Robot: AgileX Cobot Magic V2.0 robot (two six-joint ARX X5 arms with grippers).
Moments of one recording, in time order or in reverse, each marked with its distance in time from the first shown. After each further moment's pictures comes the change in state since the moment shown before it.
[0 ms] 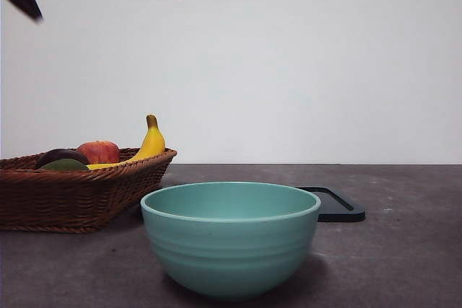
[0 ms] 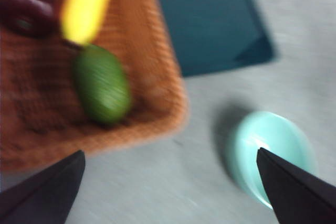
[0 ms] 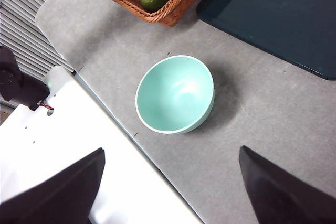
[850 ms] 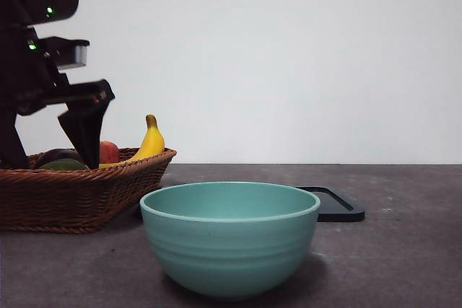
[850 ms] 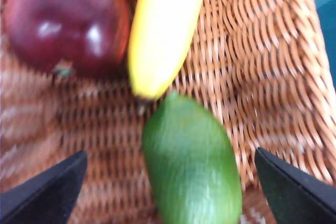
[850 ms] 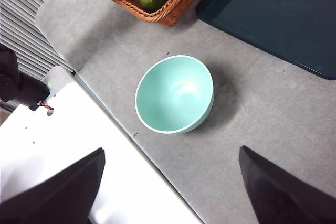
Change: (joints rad) left arm -0.148 0.628 0.141 0.245 -0.391 0.035; right arm 0.000 0.000 0.000 0.000 0.000 0.002
